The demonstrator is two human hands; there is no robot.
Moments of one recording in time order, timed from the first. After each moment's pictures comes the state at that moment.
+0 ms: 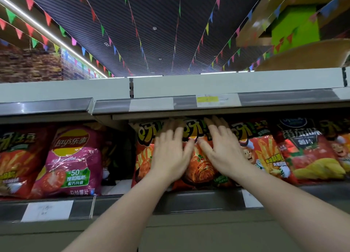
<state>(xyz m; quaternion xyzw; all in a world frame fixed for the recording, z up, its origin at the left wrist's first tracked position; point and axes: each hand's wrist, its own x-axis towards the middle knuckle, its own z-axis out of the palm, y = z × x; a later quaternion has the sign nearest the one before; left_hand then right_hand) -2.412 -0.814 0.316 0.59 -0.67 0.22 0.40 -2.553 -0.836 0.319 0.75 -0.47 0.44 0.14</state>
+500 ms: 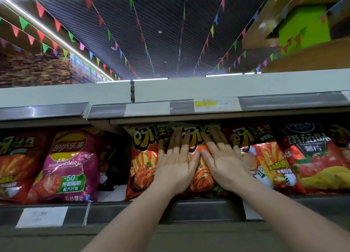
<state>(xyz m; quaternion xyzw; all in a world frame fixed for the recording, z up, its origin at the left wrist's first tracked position) -2.422 -0.833 0.305 0.63 -0.69 0.23 0.25 -2.561 -0.848 0.308 0.78 -0.51 0.32 0.15</state>
